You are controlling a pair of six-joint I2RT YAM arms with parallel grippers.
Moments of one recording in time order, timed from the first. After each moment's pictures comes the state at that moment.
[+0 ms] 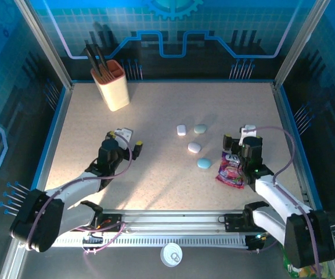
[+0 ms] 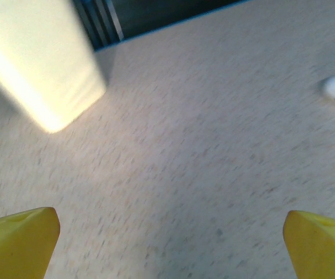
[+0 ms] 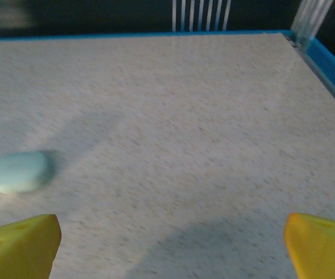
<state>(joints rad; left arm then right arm) -0.32 1.15 0.30 0.45 -0.17 0.11 0.16 0.99 0.31 0.26 0.28 0.08</state>
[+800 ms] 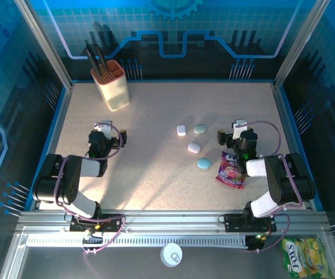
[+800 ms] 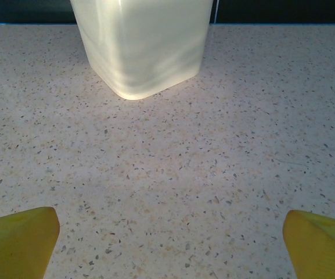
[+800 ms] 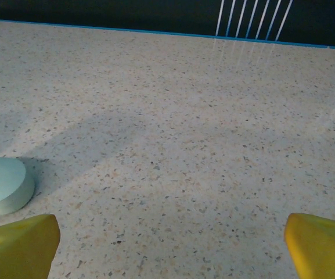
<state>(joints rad) -0.01 1.55 0.37 0.80 -0.02 -0.05 0.07 1.54 0.38 0.79 0.05 -0.04</state>
